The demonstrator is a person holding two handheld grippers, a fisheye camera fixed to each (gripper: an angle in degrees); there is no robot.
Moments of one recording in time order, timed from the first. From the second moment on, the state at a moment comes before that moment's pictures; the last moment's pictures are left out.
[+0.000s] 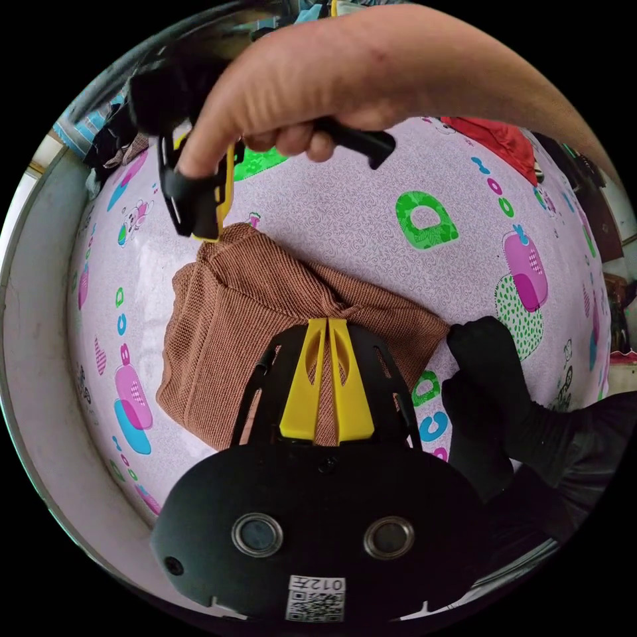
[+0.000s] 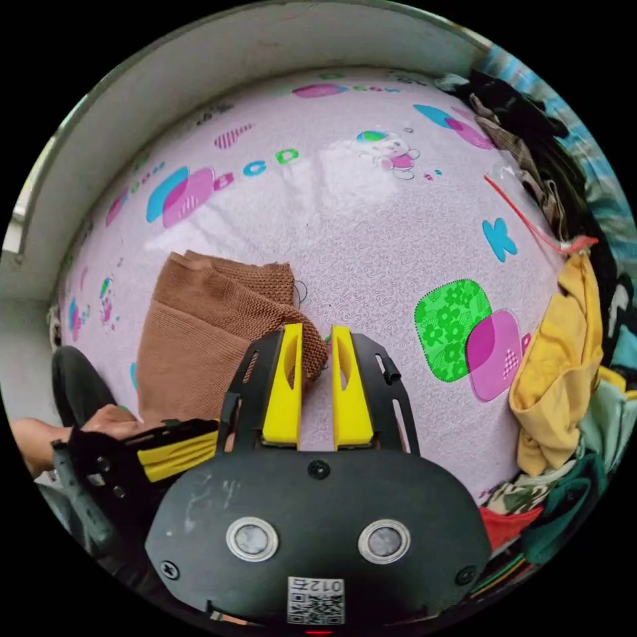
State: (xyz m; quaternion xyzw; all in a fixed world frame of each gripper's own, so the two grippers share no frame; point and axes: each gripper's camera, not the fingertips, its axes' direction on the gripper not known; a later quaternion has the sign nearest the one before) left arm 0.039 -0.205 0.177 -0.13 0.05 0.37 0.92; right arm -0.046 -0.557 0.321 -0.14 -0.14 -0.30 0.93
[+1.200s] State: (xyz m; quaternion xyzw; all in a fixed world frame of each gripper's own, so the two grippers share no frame) left arm 0.032 -0.181 0.148 -0.09 0.06 0.36 0.93; right arm 0.068 -0.534 0.383 -0.23 -0.29 -0.18 0.91
